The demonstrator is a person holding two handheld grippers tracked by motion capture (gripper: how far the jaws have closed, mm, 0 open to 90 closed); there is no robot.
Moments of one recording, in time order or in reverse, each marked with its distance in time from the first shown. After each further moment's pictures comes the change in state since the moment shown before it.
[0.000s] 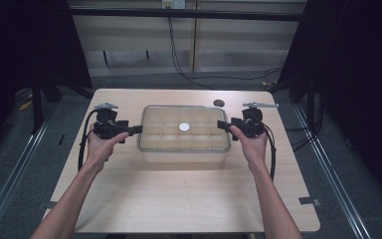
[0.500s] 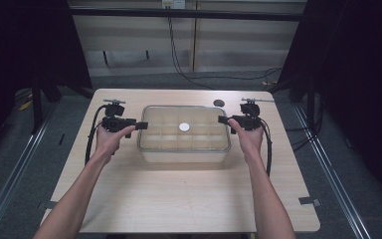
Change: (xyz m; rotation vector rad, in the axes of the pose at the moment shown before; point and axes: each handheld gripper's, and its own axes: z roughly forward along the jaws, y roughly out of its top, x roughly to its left) left arm 0.015 0.013 0.038 0.089 -0.063 -0.068; right arm -0.025 0.010 0.030 0.040 -0.083 0.091
